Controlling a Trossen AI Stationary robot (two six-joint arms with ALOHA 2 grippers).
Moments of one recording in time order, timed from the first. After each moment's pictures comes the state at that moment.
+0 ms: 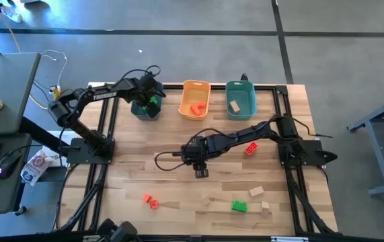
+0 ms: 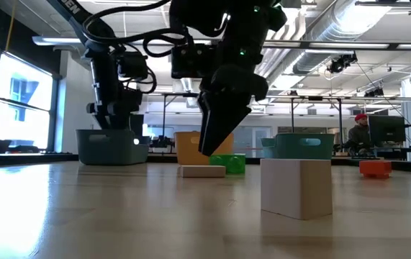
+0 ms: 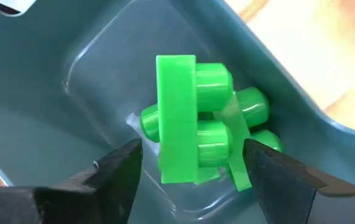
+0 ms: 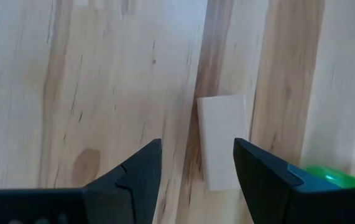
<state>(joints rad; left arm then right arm) 0.88 1.55 0.96 -0.70 -0.13 0.00 0.13 2.08 1.55 -0.67 0.08 -0.05</state>
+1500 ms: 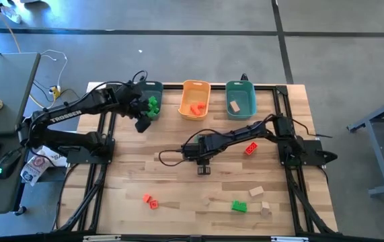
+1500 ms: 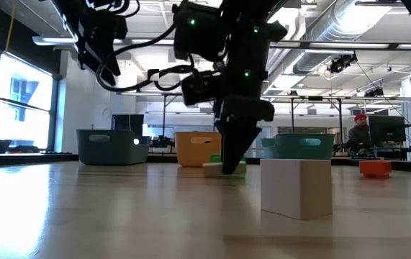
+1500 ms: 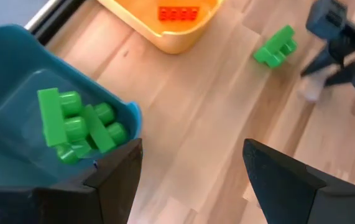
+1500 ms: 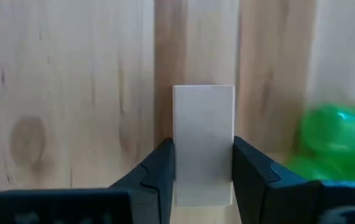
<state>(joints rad) 0.58 1.05 0.96 -0.87 0.04 -0.10 0.10 2.13 1.54 -0.78 0.11 0.06</state>
